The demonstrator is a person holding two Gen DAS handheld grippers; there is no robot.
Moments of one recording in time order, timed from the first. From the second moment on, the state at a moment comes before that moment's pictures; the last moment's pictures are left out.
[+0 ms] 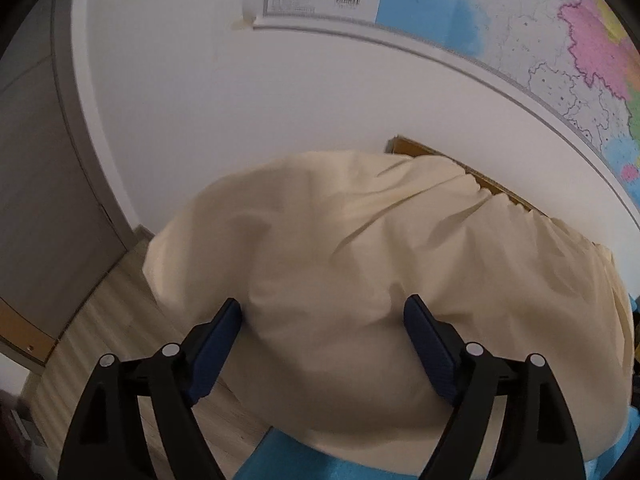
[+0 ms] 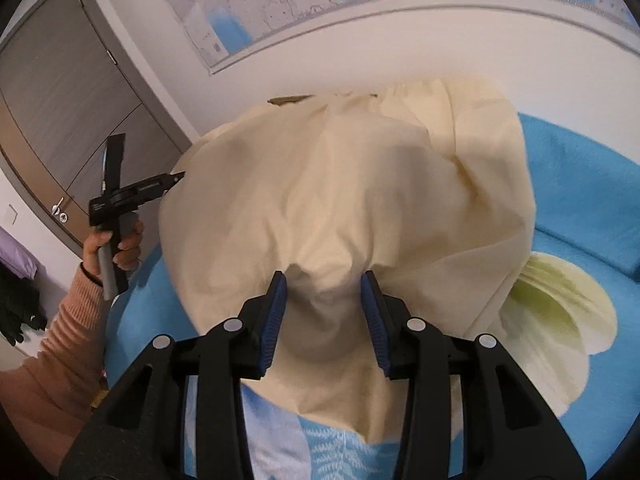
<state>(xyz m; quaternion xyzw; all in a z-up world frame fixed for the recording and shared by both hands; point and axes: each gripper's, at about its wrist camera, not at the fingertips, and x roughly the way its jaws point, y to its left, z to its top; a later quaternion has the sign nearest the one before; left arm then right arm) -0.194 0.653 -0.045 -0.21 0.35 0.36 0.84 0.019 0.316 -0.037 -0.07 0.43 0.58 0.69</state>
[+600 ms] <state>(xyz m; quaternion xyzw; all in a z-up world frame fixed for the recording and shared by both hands) -0.160 0.547 0.008 -0.09 0.31 0.30 0.90 0.044 0.391 -0.018 -0.07 0.40 0.56 0.72</state>
